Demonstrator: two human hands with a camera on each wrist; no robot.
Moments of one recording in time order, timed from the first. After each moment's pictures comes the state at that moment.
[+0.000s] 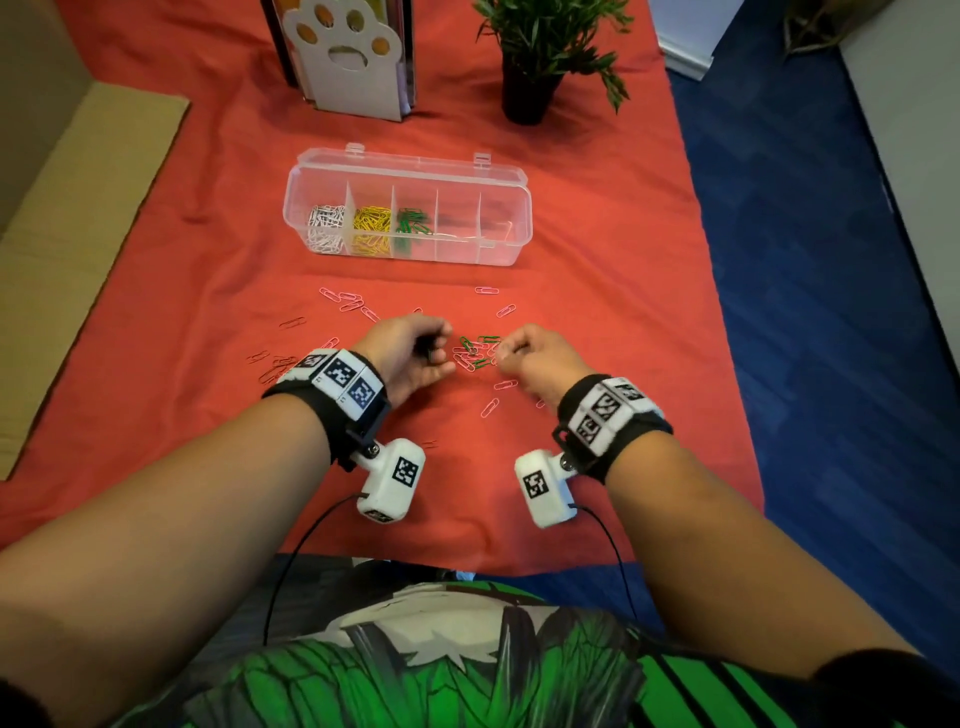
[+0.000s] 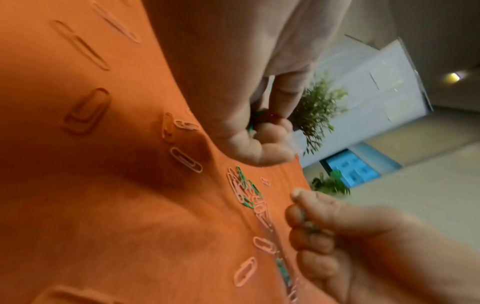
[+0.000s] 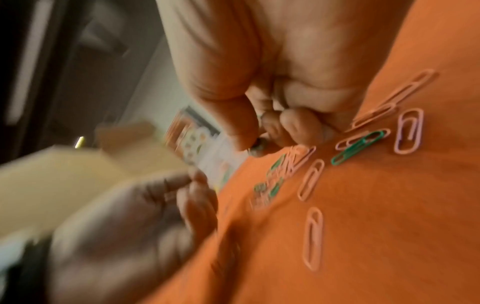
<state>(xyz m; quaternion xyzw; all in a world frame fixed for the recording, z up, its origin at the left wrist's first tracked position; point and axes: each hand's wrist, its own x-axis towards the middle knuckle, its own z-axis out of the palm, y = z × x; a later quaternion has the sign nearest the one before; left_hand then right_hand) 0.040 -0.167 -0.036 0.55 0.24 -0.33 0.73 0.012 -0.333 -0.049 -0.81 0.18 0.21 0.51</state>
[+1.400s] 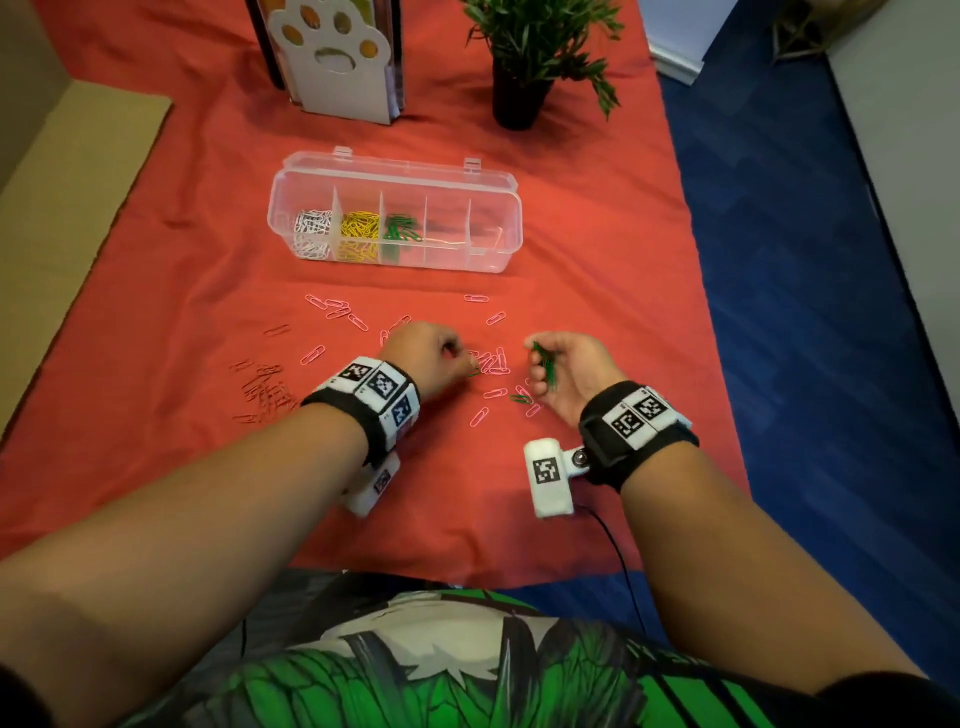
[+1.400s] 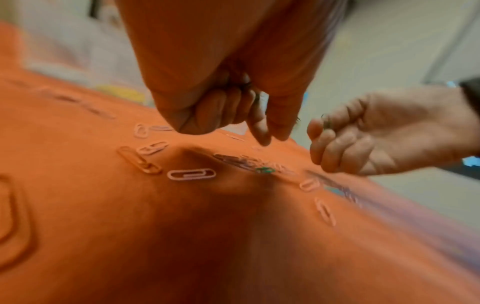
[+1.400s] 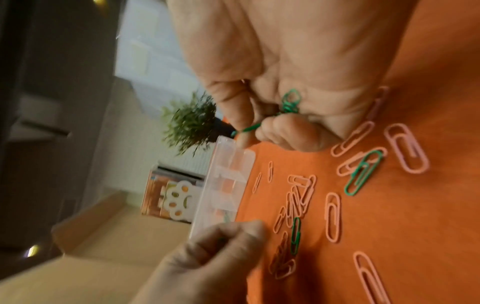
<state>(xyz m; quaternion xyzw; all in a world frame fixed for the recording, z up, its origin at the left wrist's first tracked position) 0.045 -0.187 -0.046 0.92 -0.07 -0.21 0.32 0.016 -0.364 -0.034 -0.53 0.34 0.22 0.74</state>
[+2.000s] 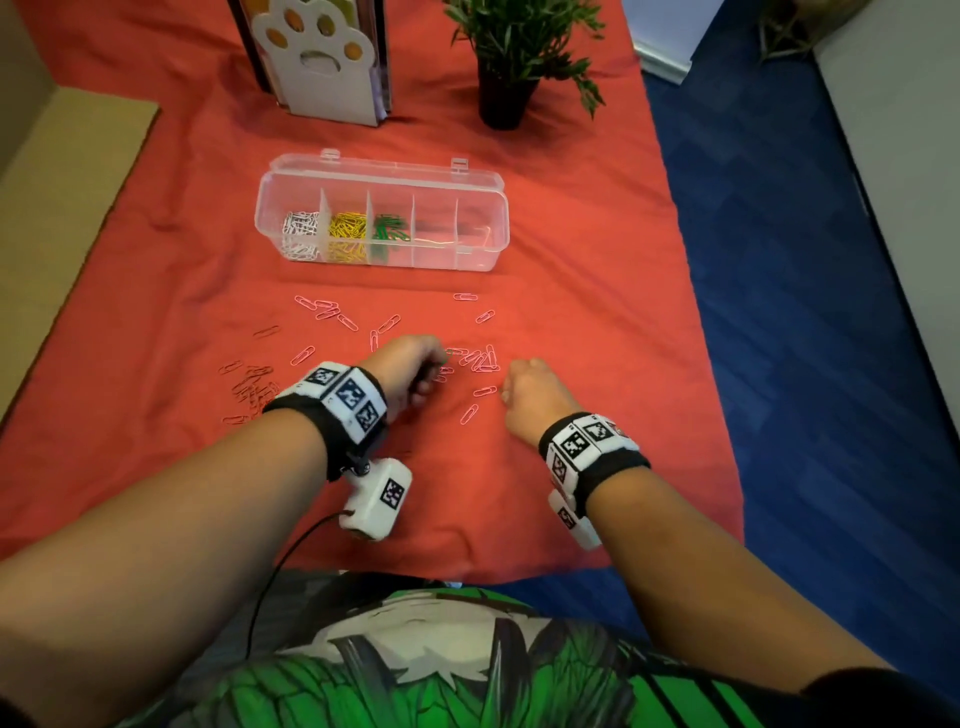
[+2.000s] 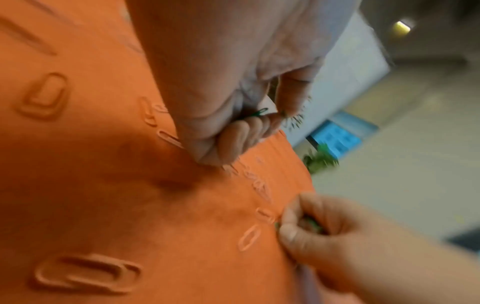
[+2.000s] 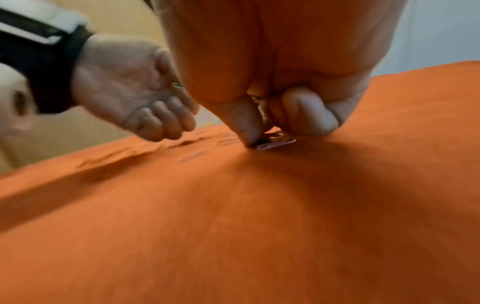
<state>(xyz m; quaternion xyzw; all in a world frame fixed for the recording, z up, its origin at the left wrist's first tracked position) 0.034 -0.186 -0.037 0.70 0.16 -0.39 0.57 -0.013 -0.352 -0.055 -0.95 0.05 0.23 0.19</state>
